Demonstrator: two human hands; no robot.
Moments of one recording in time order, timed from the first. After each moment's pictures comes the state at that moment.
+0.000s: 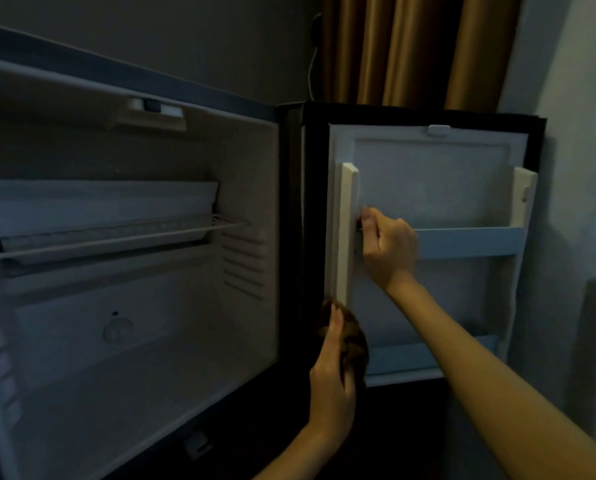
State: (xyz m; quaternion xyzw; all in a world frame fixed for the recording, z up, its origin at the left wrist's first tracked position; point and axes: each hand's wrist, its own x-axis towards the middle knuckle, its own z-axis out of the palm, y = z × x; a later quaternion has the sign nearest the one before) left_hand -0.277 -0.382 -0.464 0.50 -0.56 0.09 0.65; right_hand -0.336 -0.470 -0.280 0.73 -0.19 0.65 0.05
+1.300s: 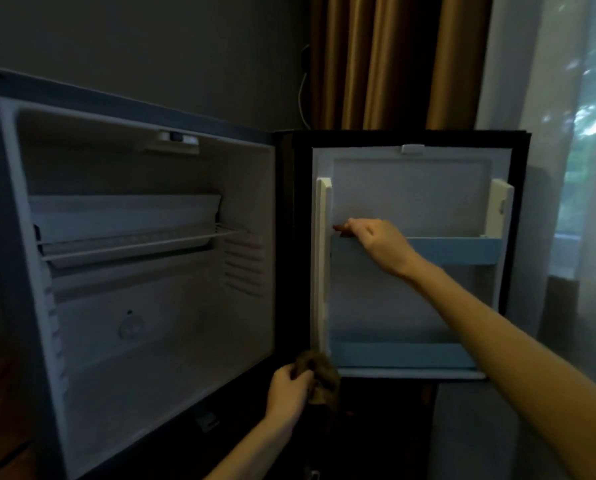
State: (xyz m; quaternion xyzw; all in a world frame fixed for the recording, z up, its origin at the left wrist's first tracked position) left_hand -0.258 -0.311 -0.457 0.64 -0.32 -0.31 0.63; right_hand -0.384 -0.446 -0.245 0.88 -0.18 0.42 -0.10
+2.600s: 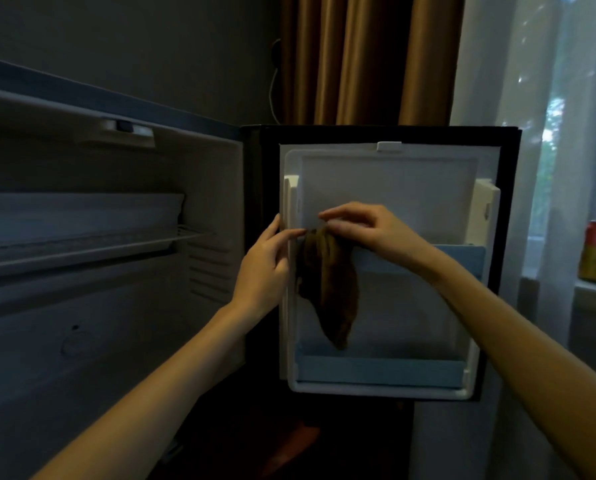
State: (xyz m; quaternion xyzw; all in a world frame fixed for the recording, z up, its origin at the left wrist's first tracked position) left_hand -0.241 -0.332 -0.279 0.56 -0.63 0.12 0.53; right_hand -0.427 -0.418 -0.220 0.90 -0.12 0.34 -0.22
